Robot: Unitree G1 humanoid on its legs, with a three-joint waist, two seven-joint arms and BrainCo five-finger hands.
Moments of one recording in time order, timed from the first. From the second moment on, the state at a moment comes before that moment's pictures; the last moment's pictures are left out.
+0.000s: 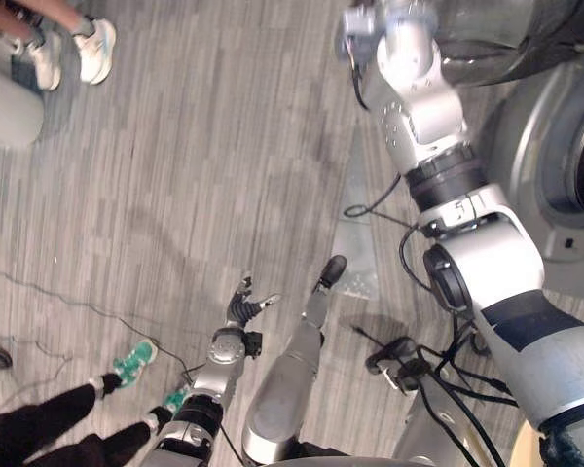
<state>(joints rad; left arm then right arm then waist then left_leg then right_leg) -0.20 0.11 -0.16 0.67 -0.10 -0.08 0.17 -1.47 -0.27 0.12 0.75 0.40 -0.09 -0.30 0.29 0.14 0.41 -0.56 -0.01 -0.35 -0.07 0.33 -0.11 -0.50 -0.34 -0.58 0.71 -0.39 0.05</state>
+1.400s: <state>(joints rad) -1.02 0.61 0.35 0.79 0.10 0.12 0.33 0.15 -0.13 -0.04 -0.26 0.17 -0.15 -0.15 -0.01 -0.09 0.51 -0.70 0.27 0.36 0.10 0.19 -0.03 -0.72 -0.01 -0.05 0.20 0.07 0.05</state>
